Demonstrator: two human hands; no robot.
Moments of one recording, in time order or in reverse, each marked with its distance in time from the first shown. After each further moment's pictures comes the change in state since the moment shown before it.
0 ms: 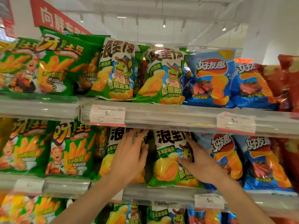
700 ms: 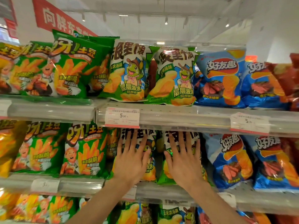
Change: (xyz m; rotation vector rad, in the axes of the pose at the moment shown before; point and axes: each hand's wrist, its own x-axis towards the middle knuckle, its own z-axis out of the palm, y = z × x) left_hand -0.019 -0.049 0.023 0.325 -0.154 -0.106; right_hand 0.025 -0.030 0.089 -0.653 0.362 -0.178
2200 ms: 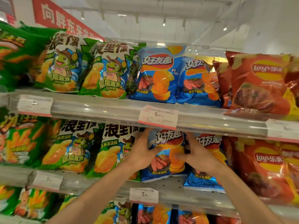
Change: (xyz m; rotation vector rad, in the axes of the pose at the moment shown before) left_hand 0.048 0.253 -0.010 -0.933 -0.164 -0.123; right_hand -0.005 0.268 -0.056 0.968 -0.408 0.063
